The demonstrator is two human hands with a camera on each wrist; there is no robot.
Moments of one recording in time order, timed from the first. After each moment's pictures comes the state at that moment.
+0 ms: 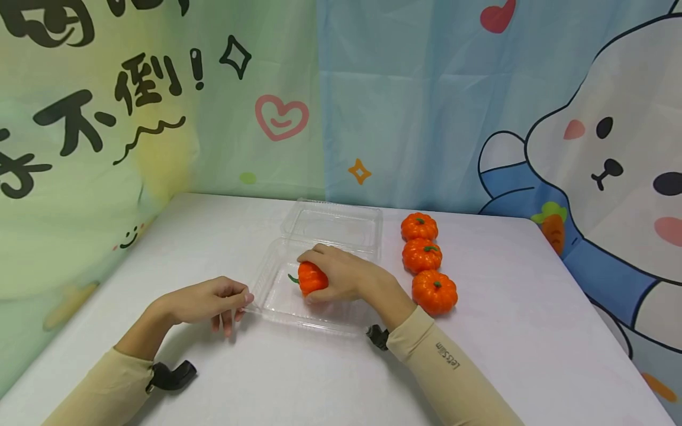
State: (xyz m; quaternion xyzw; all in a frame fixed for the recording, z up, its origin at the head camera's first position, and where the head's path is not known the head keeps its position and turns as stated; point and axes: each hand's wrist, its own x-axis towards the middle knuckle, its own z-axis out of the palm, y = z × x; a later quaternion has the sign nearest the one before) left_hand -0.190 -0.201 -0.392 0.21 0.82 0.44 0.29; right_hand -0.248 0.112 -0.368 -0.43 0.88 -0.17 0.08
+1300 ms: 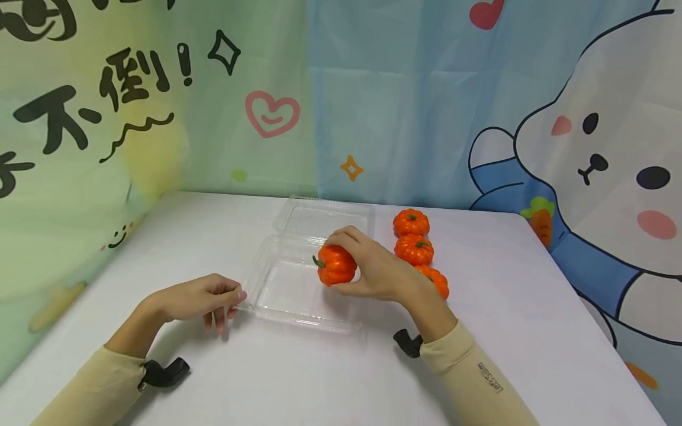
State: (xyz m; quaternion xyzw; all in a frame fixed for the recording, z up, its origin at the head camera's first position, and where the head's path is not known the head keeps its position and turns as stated) left_hand -0.192 -0.201 -0.390 0.21 0.82 0.44 0.30; right_hand -0.233 0.177 -0.354 -0.44 0.85 -0.29 -0.03
